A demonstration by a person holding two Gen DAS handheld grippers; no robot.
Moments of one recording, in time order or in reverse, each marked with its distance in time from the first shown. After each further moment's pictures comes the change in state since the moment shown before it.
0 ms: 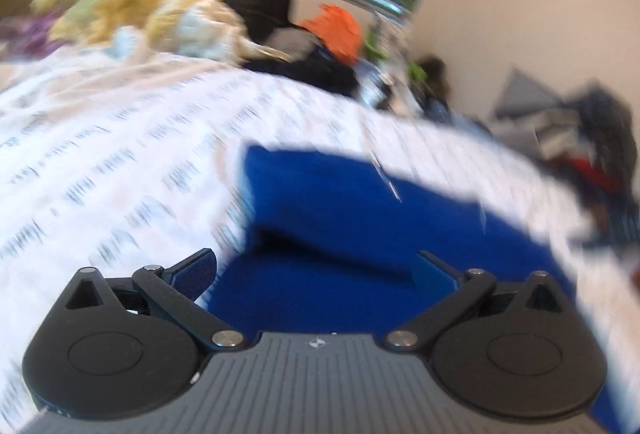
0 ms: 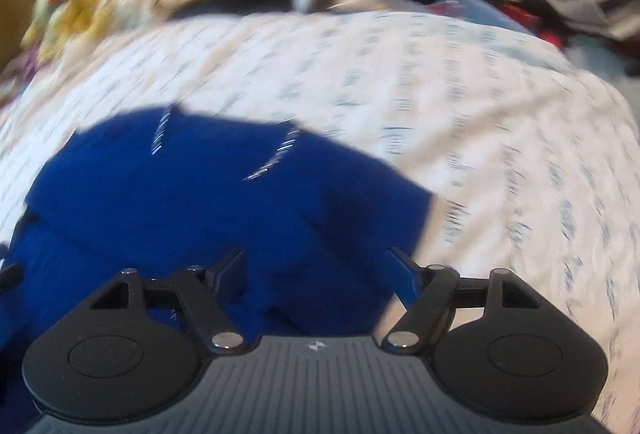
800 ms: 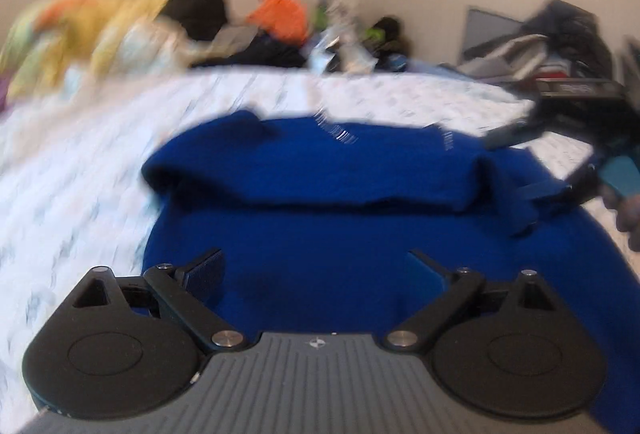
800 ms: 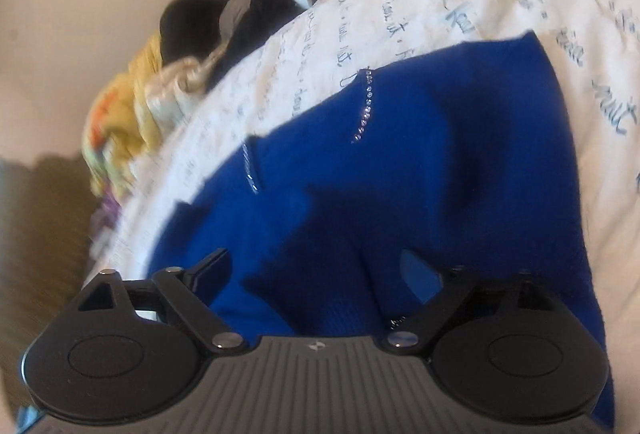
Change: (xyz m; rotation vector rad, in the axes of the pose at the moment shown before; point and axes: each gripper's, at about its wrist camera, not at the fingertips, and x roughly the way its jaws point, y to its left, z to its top) left arm 0.003 -0.048 -0.056 0.265 0.068 -0.028; right arm 0.050 0.037 -0.036 0.451 -0.010 0.366
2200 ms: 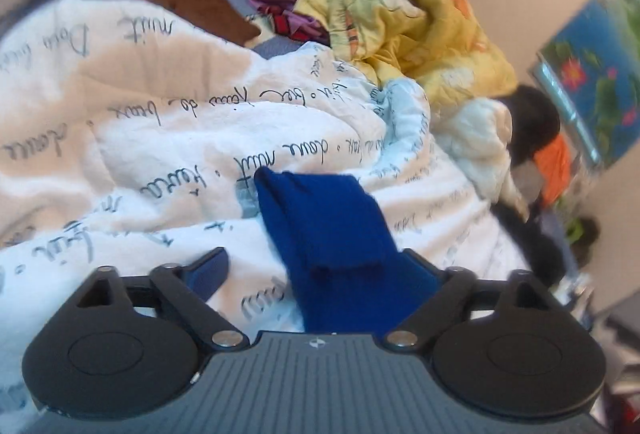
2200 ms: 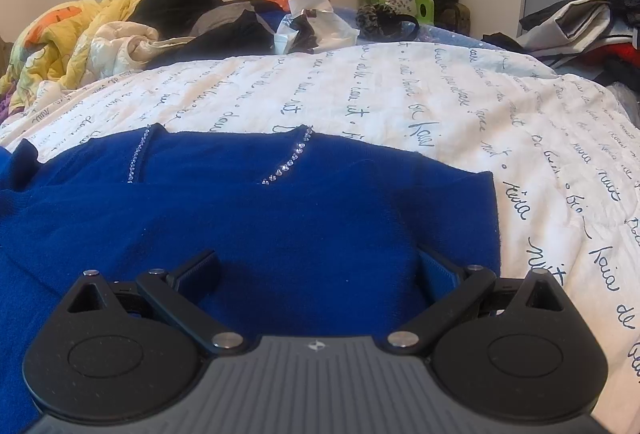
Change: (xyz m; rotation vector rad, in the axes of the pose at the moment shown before) left arm 0.051 0.349 0.118 -0.875 -0.049 0.364; right arm 0.027 0.005 -0.025 -0.464 -0.233 -0.396
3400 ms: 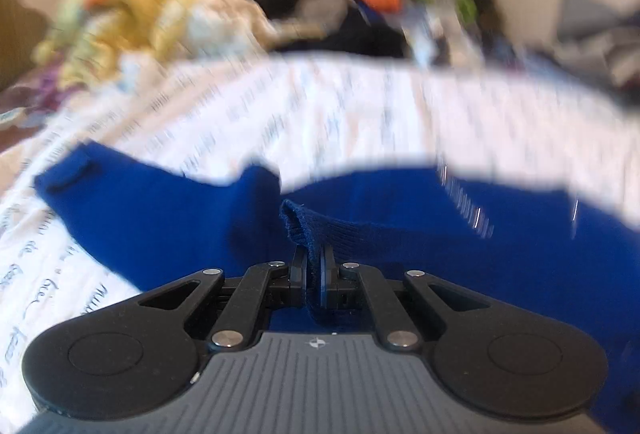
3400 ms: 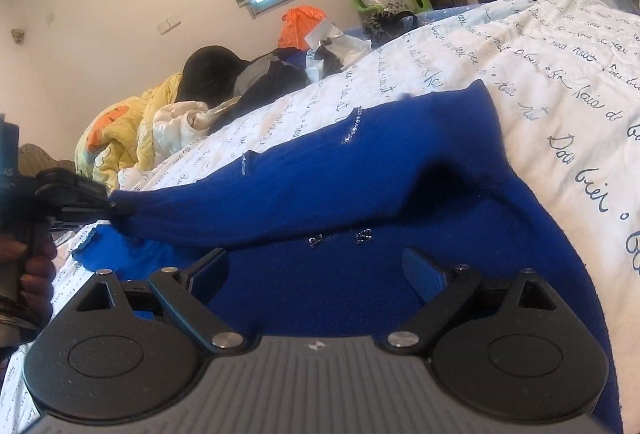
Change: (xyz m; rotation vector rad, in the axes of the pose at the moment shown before) left arm -0.071 -0.177 -0.266 0.904 0.101 -0.052; right arm -0.091 0.004 -0.080 0.329 -0.113 0.242
